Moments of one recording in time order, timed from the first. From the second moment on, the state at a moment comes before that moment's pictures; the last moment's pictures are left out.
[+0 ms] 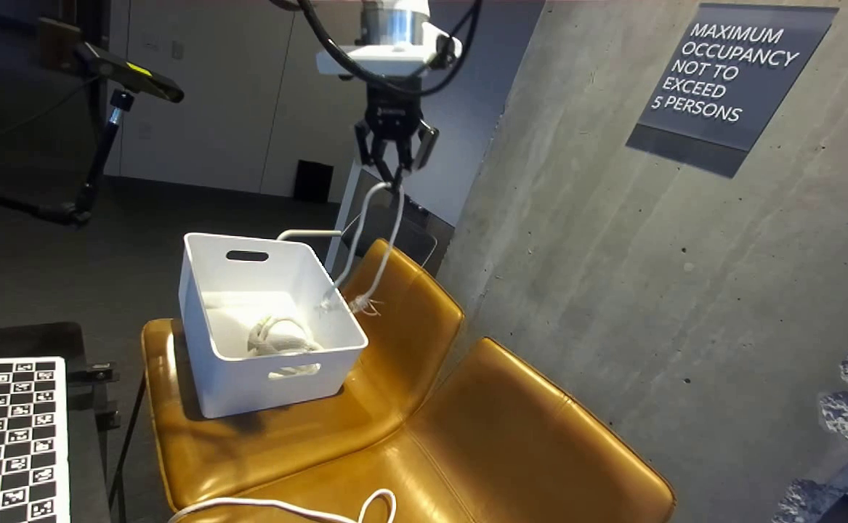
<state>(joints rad) 0.08 0.12 0.05 -1.76 -0.25 2.13 -0.34</state>
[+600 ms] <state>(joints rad) 0.22 0.00 0.20 -1.81 -0.16 1.98 -0.17</state>
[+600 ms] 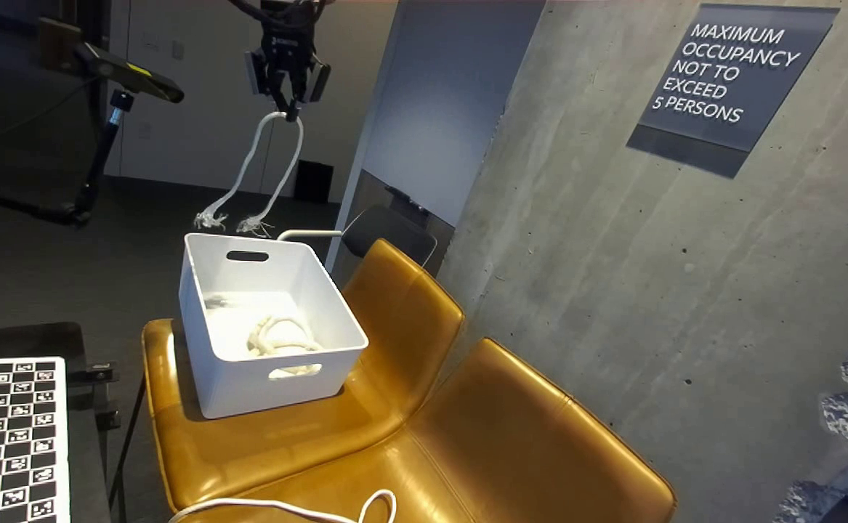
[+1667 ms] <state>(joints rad) 0.16 -0.01 0.16 -2.01 -0.15 2.07 -0.18</state>
